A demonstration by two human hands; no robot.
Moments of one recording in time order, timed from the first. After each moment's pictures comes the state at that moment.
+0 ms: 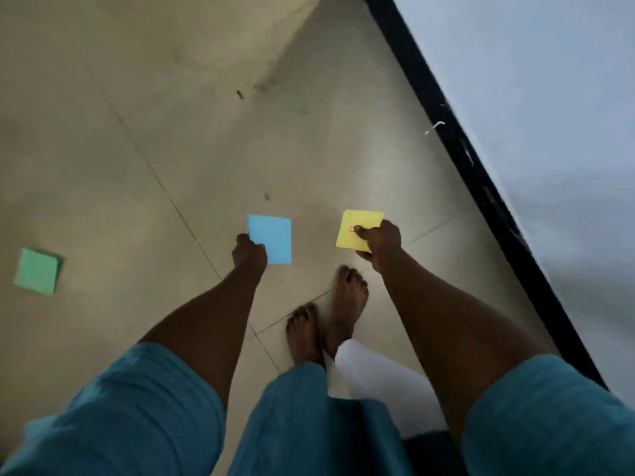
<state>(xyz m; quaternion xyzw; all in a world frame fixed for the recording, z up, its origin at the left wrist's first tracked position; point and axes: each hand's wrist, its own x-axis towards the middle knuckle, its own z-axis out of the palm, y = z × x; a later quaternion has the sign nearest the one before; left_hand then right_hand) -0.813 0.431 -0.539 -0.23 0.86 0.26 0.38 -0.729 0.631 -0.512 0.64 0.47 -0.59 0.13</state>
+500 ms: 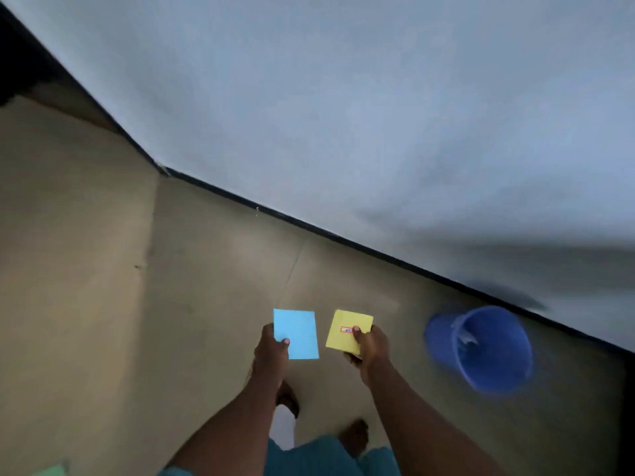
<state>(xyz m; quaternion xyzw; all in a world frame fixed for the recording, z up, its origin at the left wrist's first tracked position) -0.604 0.525 -0.249 0.09 0.84 0.19 0.51 -0.454 0.600 -0.226 0.76 0.15 -0.61 -0.13</state>
